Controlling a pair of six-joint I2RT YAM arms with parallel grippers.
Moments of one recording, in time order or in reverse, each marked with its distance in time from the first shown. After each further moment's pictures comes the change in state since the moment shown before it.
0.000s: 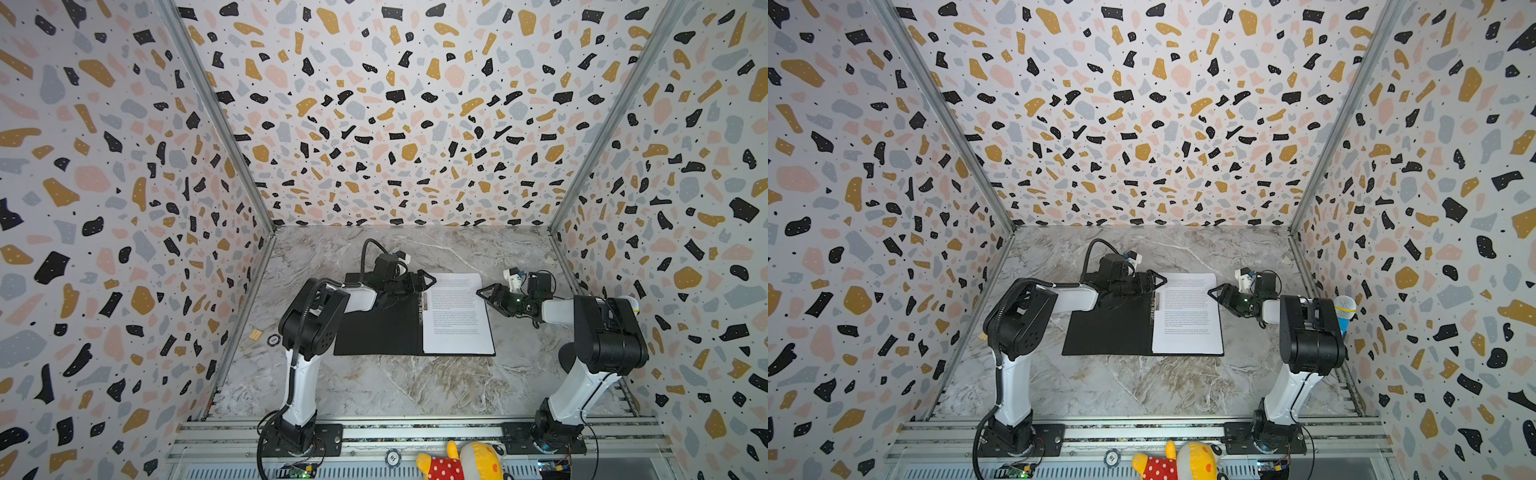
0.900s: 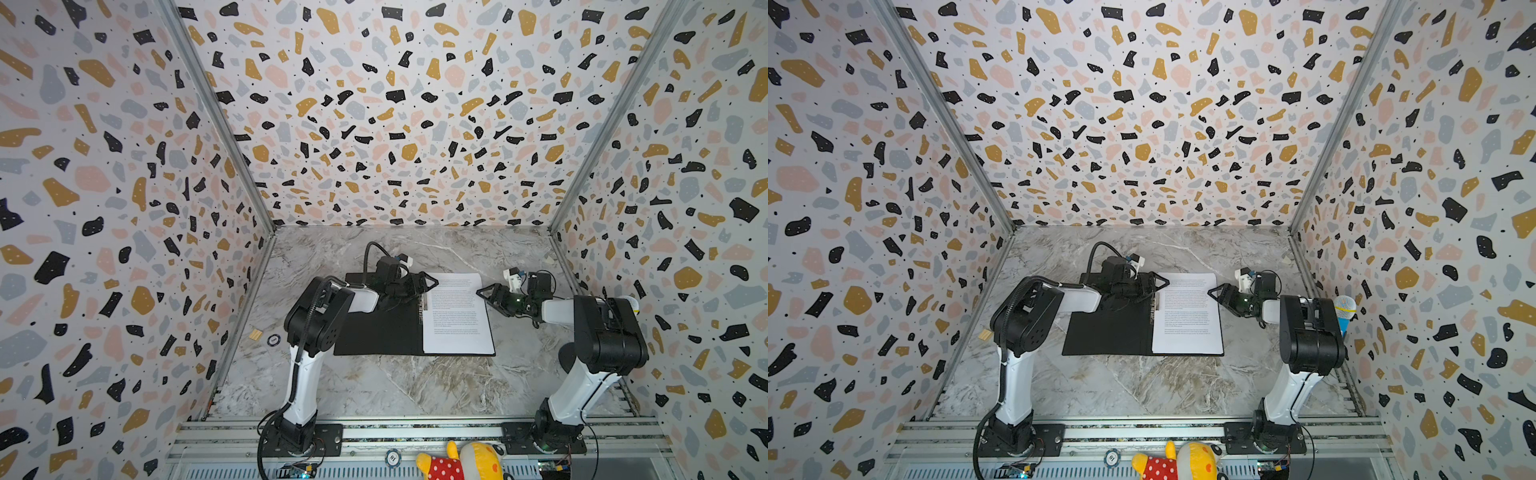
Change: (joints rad) left arm -0.006 0.051 0.000 0.080 0.049 -0.050; right arm 0.000 0.000 0.000 0.000 0.001 0.000
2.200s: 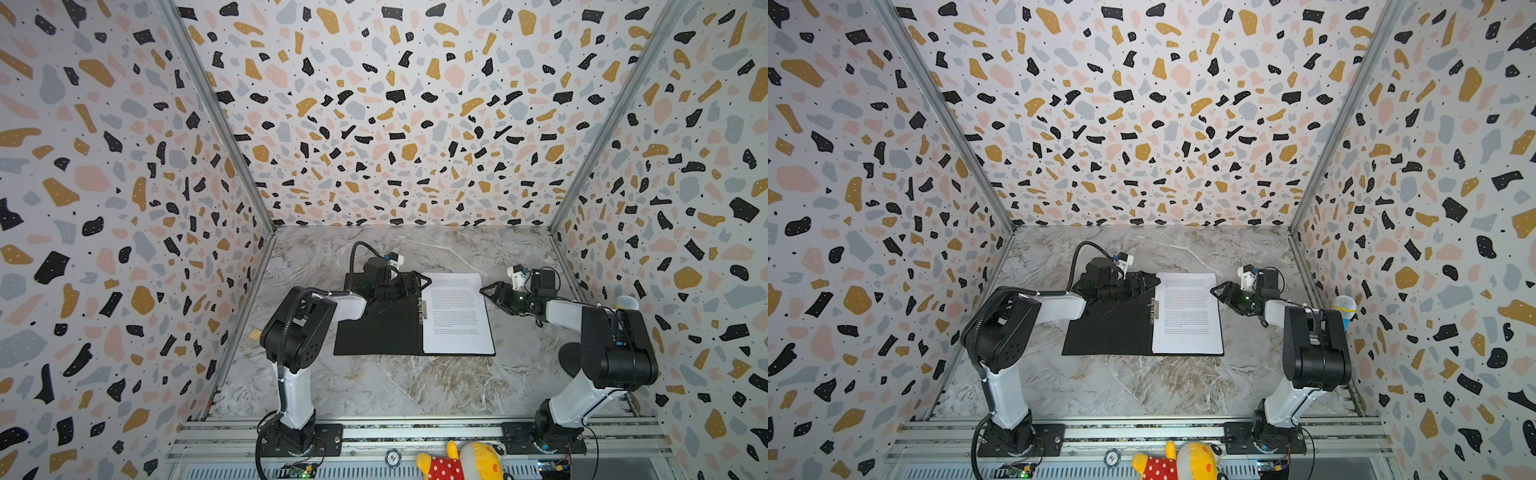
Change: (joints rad) left arm 0.026 -0.188 -0.158 0.019 -0.002 0.002; right arm 0.028 -0.135 0.000 -0.118 0.075 0.010
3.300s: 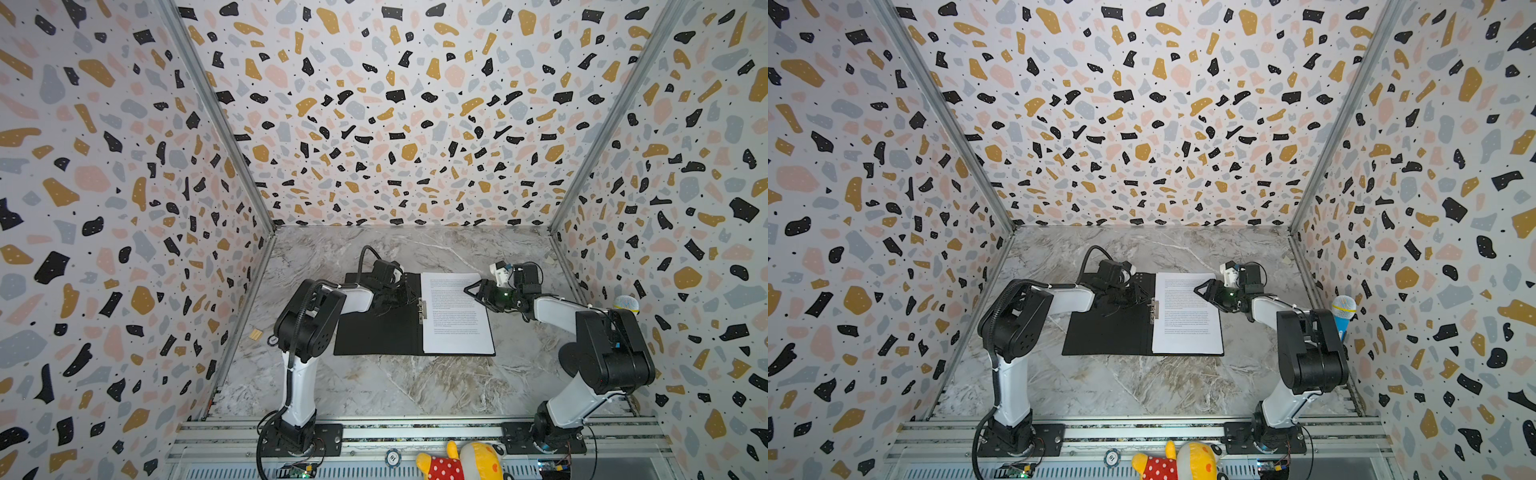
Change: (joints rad) left arm -0.006 0.110 0.126 -0.341 -0.135 0.165; right arm 0.134 -0.011 0.044 -0.040 0.016 0.071
